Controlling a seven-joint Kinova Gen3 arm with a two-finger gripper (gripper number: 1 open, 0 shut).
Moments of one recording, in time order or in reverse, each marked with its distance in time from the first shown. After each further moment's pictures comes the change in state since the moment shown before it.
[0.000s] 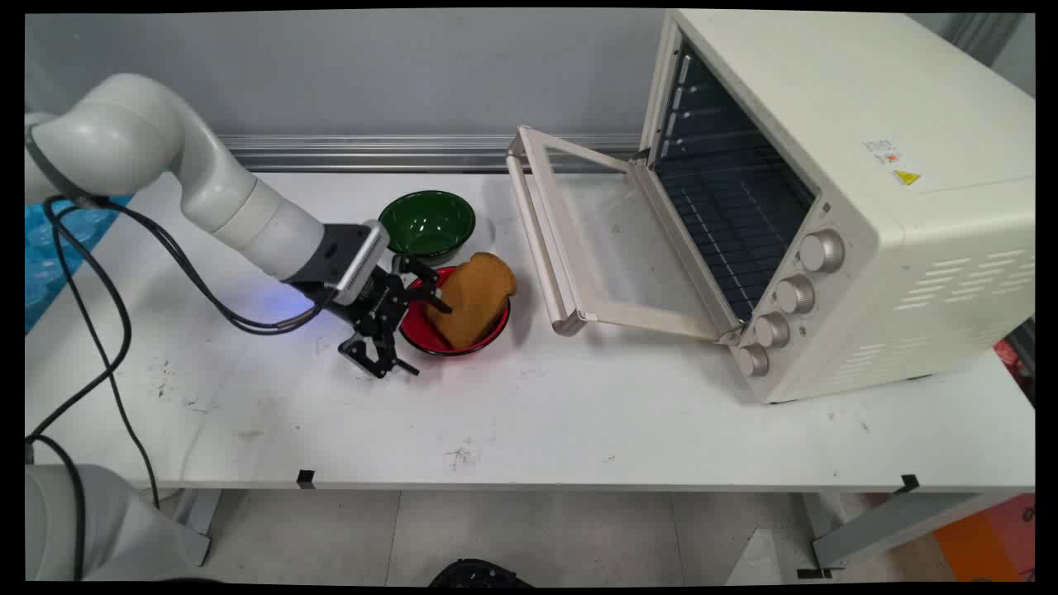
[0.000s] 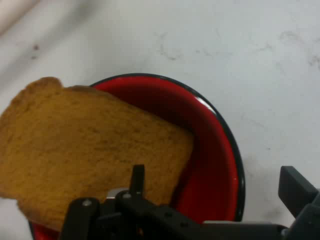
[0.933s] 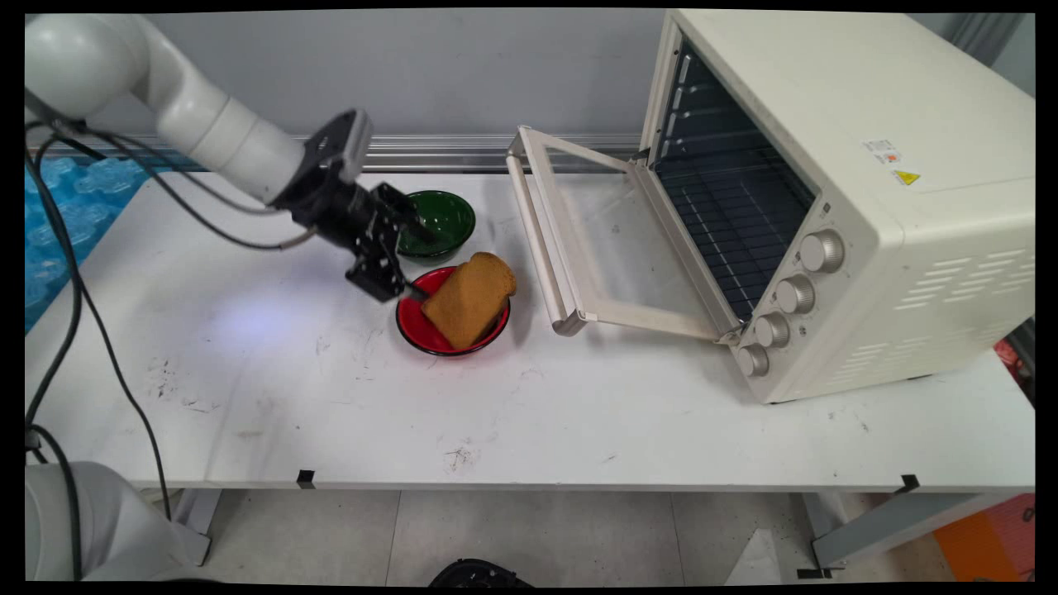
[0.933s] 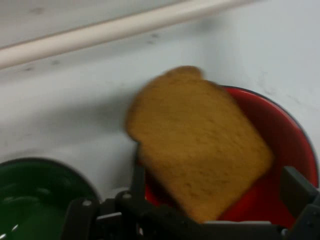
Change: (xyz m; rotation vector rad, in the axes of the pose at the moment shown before) arm -0.013 -0.054 -0.056 0.077 0.063 -0.430
